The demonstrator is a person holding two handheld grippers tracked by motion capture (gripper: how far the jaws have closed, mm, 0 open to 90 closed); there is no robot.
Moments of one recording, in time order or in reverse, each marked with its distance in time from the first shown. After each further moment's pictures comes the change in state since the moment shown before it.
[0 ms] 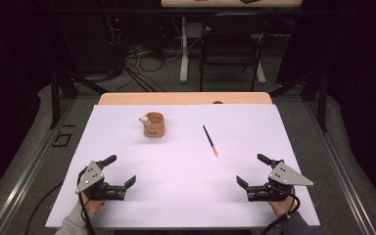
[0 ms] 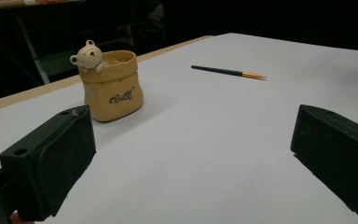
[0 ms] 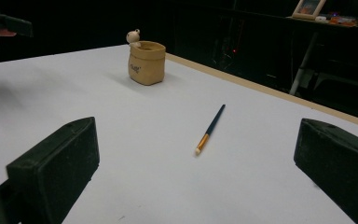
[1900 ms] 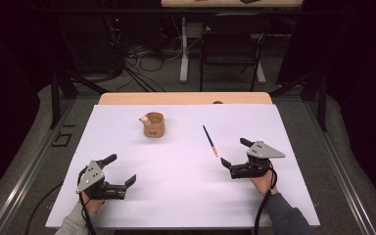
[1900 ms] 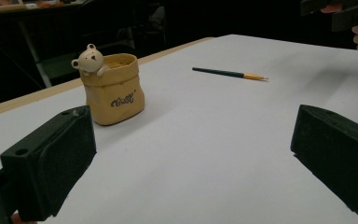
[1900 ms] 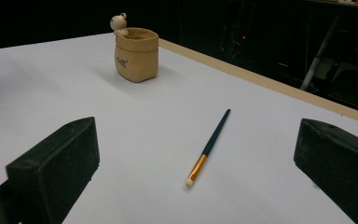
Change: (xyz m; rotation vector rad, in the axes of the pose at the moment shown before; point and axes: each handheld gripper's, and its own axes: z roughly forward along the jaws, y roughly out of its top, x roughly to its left) left arm 0.000 0.001 0.002 -0.006 0.003 0.007; right arm -0.021 0.004 0.079 0.062 0.035 0.000
